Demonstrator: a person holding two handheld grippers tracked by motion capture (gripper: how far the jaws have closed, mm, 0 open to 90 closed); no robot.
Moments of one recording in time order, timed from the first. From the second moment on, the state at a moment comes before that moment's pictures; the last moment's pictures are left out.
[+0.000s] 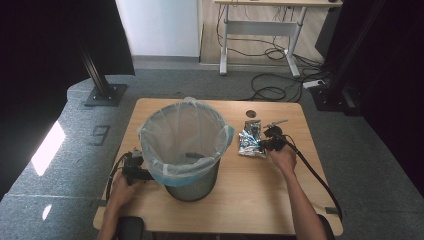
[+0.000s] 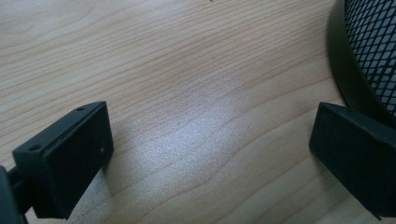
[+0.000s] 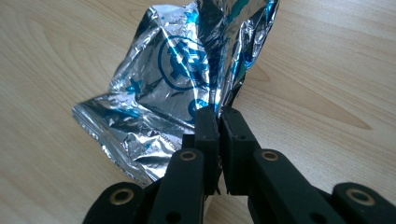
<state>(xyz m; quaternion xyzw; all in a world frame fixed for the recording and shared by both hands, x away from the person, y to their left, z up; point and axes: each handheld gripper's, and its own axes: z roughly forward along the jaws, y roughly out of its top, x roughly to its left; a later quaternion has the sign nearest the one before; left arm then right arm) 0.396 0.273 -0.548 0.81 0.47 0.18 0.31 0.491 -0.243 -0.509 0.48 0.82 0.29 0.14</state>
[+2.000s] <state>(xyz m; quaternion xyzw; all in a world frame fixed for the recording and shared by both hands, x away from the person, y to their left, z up) 0.396 0.273 -0.548 0.81 0.47 0.18 0.31 0.453 -0.239 -0.320 0.38 0.84 0.37 0.14</state>
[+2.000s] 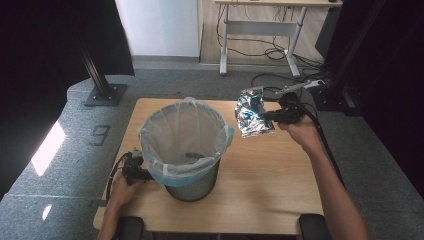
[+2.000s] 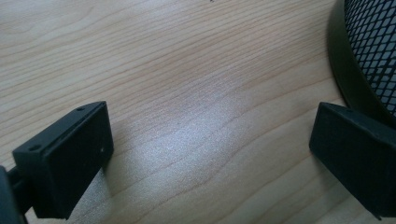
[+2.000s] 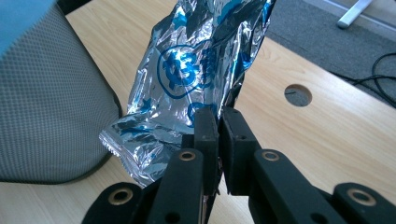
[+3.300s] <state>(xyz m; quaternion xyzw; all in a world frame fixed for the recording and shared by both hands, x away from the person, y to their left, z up) 0.396 0.273 -0.548 0.81 0.47 0.18 0.31 0.424 -0.173 -0.204 0.28 0.86 0.41 0.14</state>
